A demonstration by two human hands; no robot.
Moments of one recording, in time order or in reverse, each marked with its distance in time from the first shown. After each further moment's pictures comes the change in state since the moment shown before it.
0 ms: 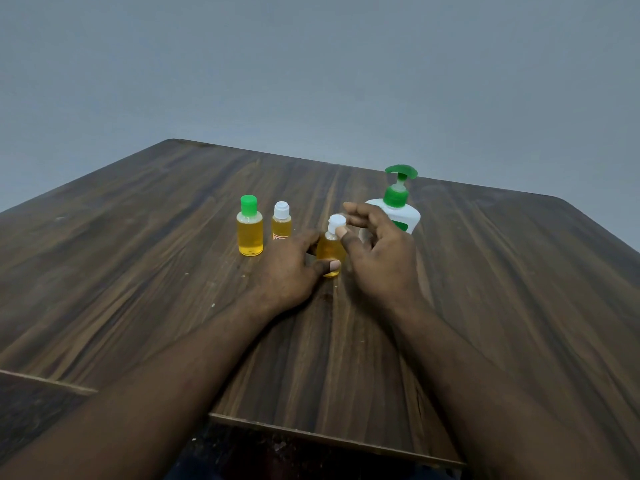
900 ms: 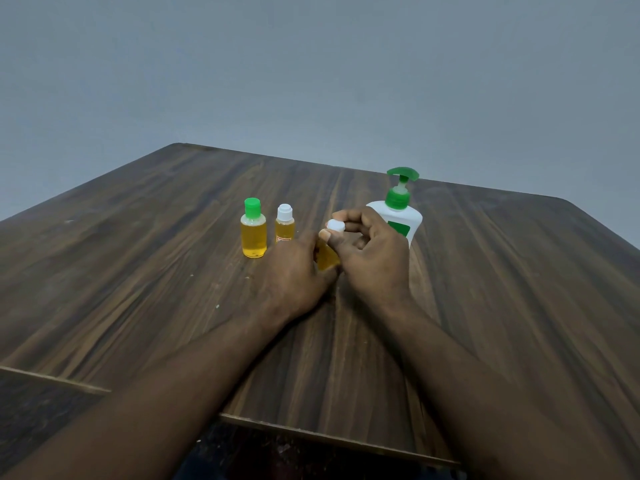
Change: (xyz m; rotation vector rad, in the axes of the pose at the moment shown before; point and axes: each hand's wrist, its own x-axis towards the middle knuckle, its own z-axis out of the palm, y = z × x) left_hand -0.010 0.018 -0.003 0.221 0.124 -0.030; right_hand -0.002 -0.008 0.013 0.027 0.034 0.042
